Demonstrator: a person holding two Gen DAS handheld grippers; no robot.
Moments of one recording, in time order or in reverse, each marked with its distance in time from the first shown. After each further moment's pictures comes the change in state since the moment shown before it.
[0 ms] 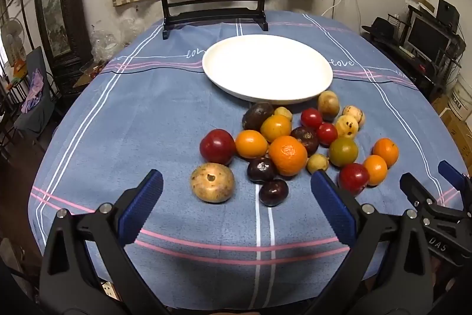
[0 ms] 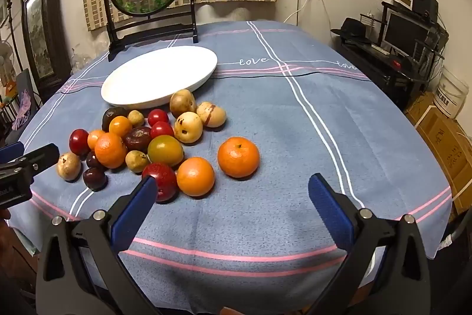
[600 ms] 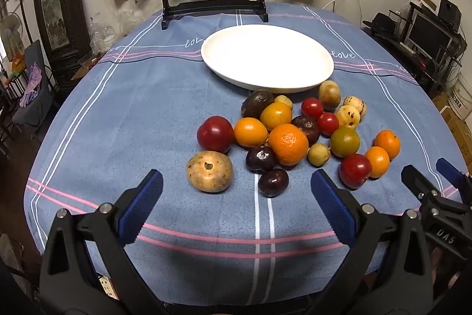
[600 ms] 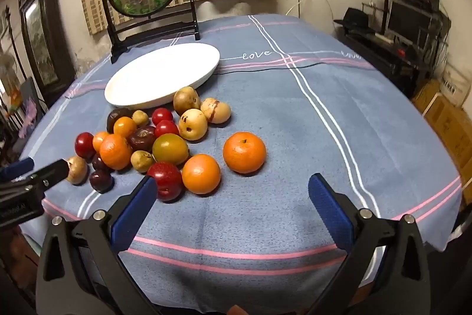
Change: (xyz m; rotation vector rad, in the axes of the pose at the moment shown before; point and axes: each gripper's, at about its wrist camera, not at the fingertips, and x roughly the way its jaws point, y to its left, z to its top) left arm 0.005 -0.004 -0.007 0.014 0.042 0.004; right arm 0.003 -0.008 -0.001 0.058 0.020 0.060
